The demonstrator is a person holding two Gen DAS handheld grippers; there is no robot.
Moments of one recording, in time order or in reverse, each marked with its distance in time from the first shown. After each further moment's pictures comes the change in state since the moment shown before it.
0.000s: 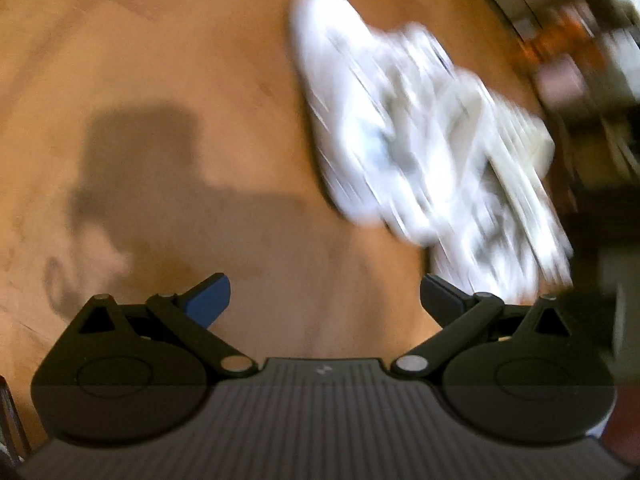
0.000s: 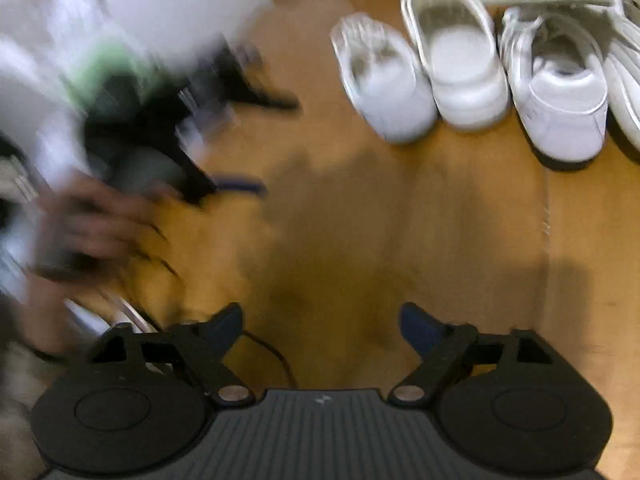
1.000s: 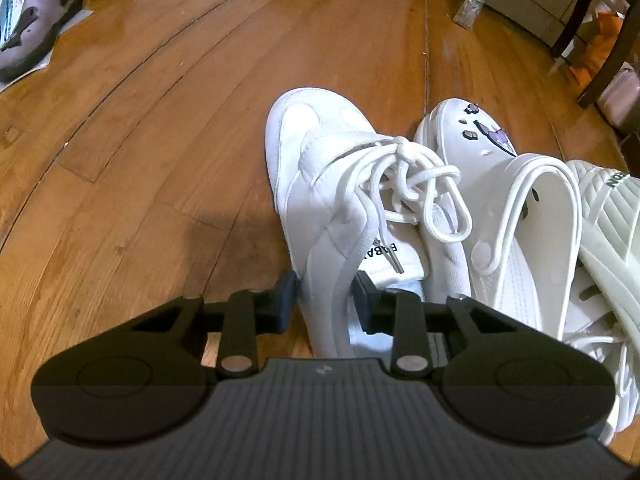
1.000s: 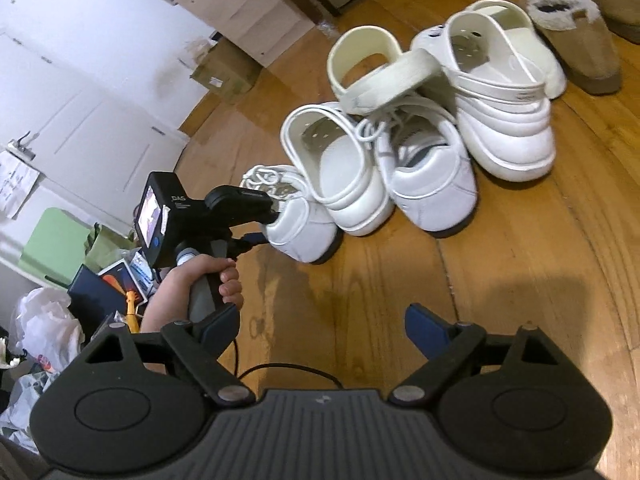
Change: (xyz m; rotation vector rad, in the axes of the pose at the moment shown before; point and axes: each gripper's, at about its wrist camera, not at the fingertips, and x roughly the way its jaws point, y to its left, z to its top) left arm 0.084 -0.081 0.036 0.211 -0.190 0.185; right arm -0.041 -0.017 0.012 0.220 -0.213 -0.206
